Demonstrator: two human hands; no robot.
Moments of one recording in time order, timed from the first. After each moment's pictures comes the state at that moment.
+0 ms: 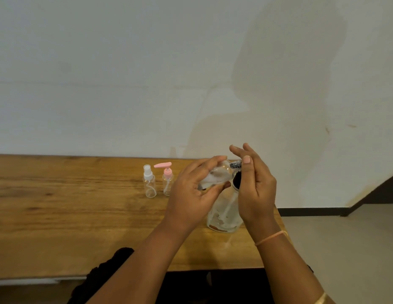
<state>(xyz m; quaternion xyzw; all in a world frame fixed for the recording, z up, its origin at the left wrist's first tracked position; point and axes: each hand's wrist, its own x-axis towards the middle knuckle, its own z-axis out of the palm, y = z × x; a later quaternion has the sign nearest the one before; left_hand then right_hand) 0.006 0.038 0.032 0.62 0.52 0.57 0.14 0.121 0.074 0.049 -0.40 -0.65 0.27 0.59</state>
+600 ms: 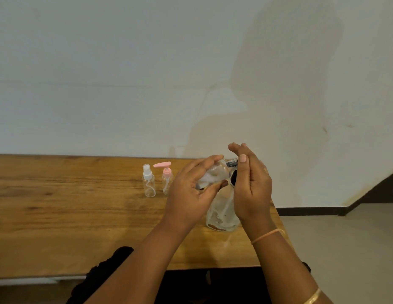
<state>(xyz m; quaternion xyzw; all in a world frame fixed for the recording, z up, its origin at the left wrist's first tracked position) 0.006 0.035 0.031 0.61 0.53 0.58 0.15 0.118 0.076 0.043 -0.41 -0.67 0.23 0.58</state>
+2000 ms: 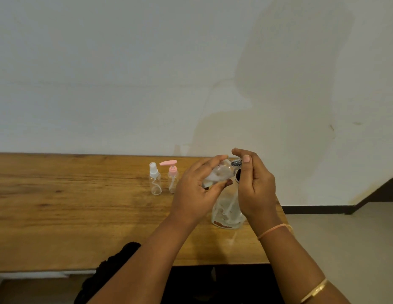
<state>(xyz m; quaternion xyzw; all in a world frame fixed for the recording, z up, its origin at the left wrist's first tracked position) 0.003 0.039 0.023 0.61 0.54 0.56 0.17 0.123 0.082 0.031 -0.41 -0.67 0.26 0.56</state>
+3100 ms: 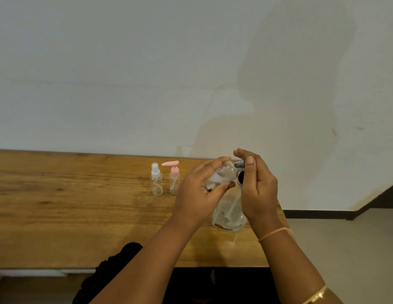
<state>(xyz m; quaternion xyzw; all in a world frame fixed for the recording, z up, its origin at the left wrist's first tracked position) 0.004 0.040 0.022 0.60 0.54 0.57 0.17 0.121 0.080 0.036 -0.39 -0.65 0.31 0.57</state>
